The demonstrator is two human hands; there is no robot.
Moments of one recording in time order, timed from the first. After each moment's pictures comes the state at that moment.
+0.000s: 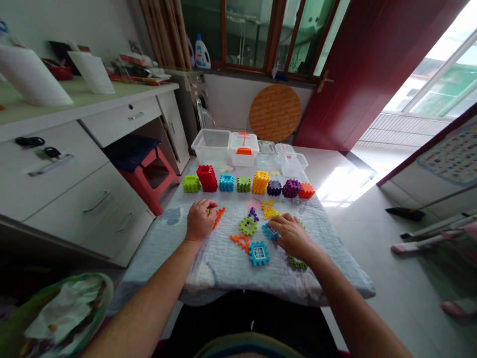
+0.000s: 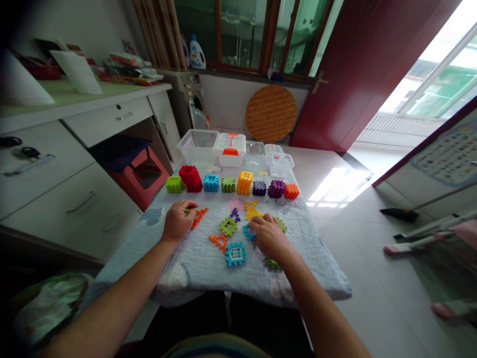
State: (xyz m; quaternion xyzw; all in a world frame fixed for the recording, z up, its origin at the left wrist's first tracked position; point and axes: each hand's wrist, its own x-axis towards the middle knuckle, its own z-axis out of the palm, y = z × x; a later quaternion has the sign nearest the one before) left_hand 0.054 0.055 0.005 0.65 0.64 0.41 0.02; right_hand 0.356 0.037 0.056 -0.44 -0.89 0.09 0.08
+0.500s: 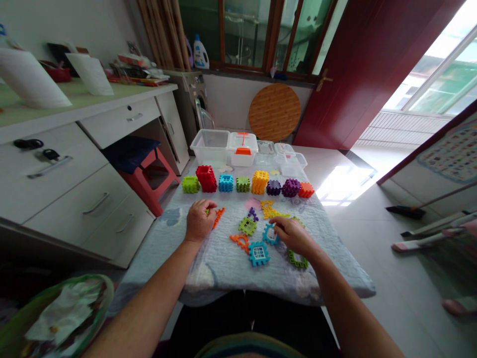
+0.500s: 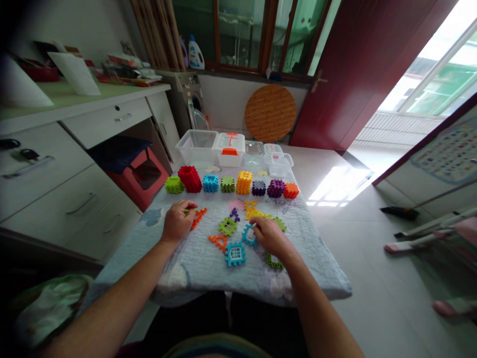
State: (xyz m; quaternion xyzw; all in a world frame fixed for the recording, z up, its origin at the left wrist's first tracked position) left_hand 0.054 0.055 0.005 0.65 0.65 0.40 0.02; right_hand 0.357 0.043 0.052 -0.50 -0.82 0.22 0.16
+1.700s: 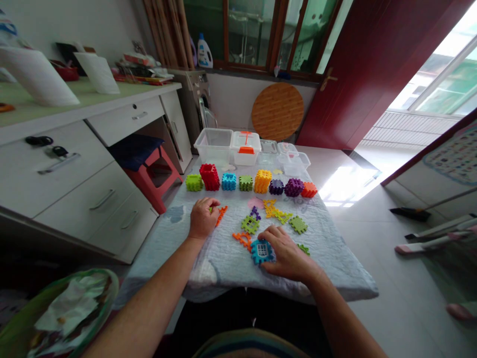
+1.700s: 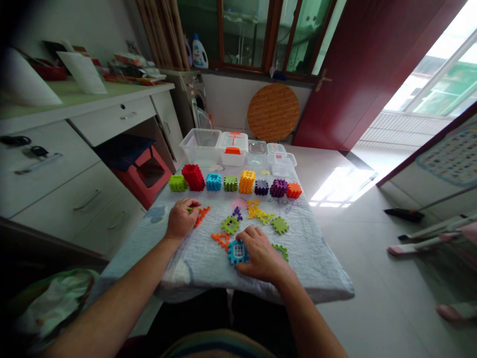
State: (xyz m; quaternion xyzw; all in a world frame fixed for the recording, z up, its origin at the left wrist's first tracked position) left_hand 0.054 0.055 0.004 0.66 0.63 0.41 0.01; right_hand 0.329 -0.005 0.068 -0.41 -0.88 0.23 0.10
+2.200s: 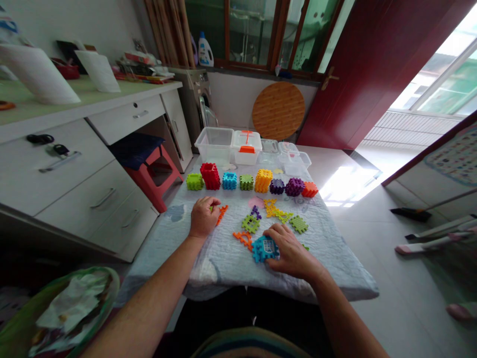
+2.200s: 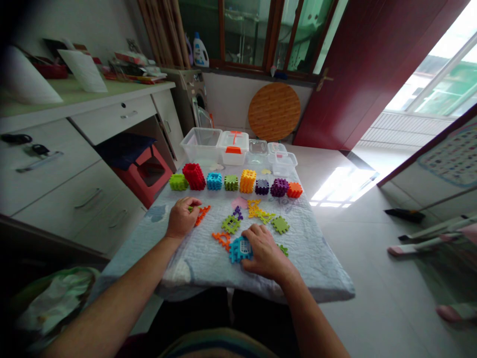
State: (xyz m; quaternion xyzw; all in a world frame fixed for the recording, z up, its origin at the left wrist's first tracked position) left_hand 0.054 0.056 0.003 0.65 0.63 0.41 0.01; right_hand 0.336 -0.003 0.065 -0.43 -0.87 0.22 0.11
